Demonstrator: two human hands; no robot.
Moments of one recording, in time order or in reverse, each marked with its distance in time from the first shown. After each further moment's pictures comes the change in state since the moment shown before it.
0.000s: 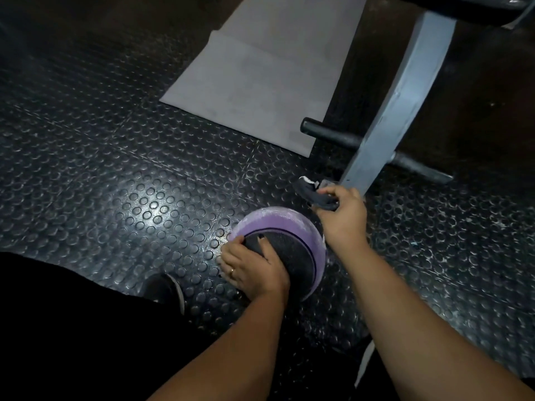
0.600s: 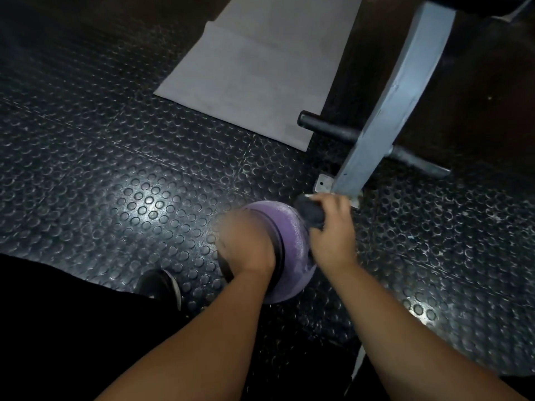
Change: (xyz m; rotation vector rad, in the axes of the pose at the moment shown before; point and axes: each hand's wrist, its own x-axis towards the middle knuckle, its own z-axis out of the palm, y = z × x) left_hand 0.038 0.007 -0.010 0.250 -0.195 0.311; right_hand -0.035 0.015 0.008 -0.102 -0.060 -0.116
